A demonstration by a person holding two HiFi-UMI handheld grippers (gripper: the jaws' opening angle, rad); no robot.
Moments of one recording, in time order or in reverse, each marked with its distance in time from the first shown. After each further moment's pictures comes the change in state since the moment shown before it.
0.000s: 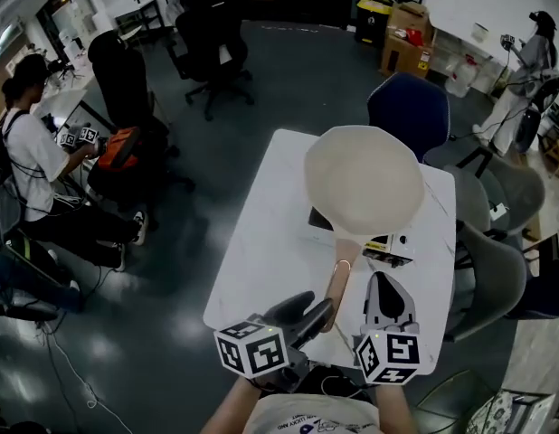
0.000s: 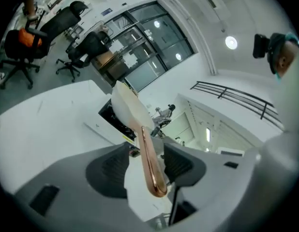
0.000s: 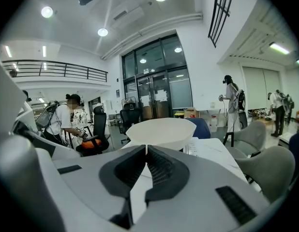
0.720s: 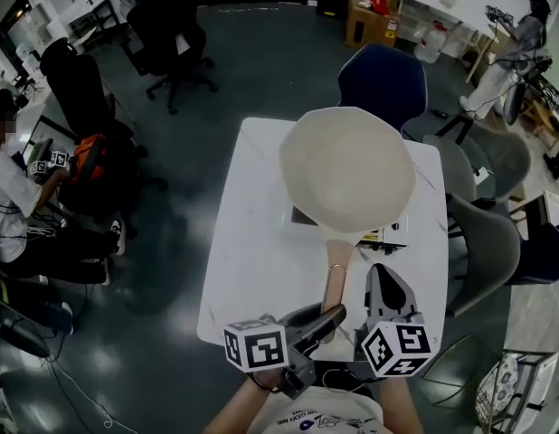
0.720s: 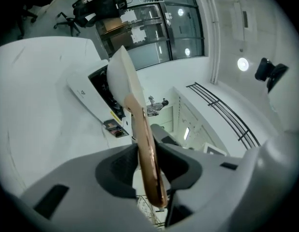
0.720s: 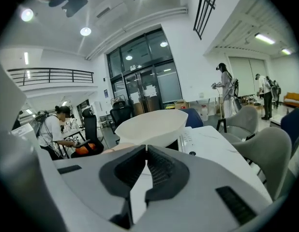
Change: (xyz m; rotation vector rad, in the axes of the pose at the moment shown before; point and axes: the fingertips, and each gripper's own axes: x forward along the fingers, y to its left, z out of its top) left arm 0.032 -0.005 -0.024 -0.240 0.217 -0.244; right arm 0.020 -0.017 -0.015 0.148 0.052 -0.084
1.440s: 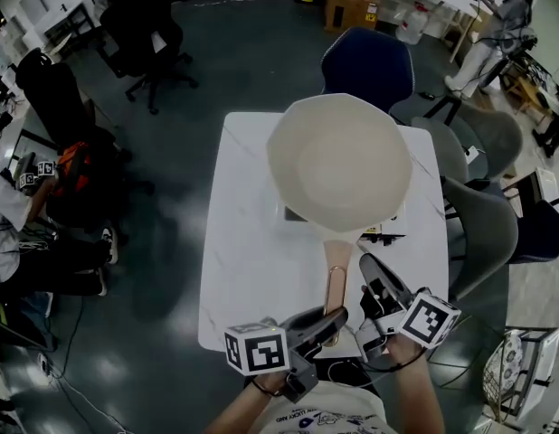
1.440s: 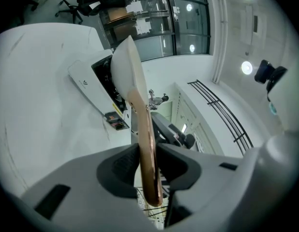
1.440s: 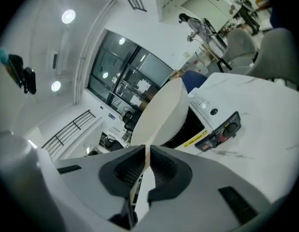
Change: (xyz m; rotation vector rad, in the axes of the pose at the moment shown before) left arm -0.001 0.009 -0.010 -0.055 0.096 -0.025; right arm 0.021 0.013 -0.006 0.633 0.084 0.303
